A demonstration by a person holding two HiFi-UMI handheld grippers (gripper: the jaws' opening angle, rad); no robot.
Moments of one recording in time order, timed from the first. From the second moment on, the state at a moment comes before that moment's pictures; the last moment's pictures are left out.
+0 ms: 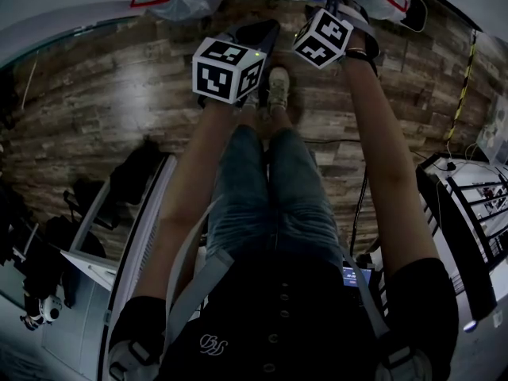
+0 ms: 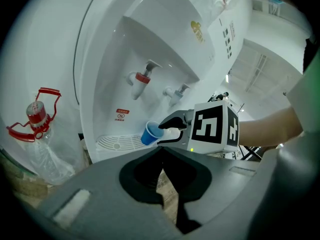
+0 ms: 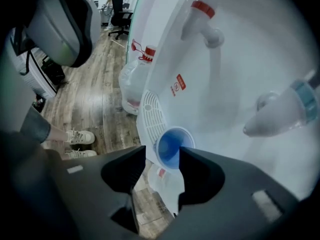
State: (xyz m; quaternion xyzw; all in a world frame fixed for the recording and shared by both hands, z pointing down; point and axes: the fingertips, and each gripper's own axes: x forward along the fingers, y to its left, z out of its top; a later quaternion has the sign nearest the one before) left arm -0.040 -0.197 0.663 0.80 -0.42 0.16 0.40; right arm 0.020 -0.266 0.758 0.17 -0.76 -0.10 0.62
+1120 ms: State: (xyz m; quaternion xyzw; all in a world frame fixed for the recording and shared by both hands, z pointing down) left arm -0.003 -0.181 0.525 0.85 -0.36 0.17 0.34; right arm 0.021 -0.217 0.563 0.31 -0.85 0.06 0.42
